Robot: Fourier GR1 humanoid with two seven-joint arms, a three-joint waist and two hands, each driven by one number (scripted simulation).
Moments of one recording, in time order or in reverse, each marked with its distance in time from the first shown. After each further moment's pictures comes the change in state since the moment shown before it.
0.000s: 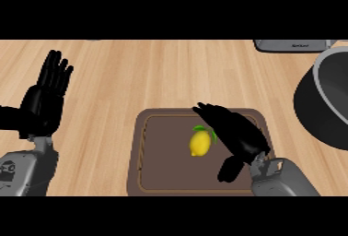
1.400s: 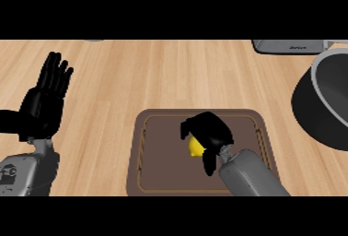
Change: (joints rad) left arm 0.013 -0.048 0.041 -0.025 -0.041 -0.042 0.014; right arm -0.071 0.174 0.010 0.366 0.294 -0.141 -0.269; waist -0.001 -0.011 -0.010
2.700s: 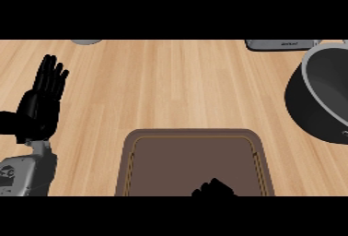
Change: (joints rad) left arm 0.013 -0.003 0.027 0.014 -0.019 0.007 -0.009; right arm 0.539 -0.156 0.398 -0.780 0.387 -0.229 0.175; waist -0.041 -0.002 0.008
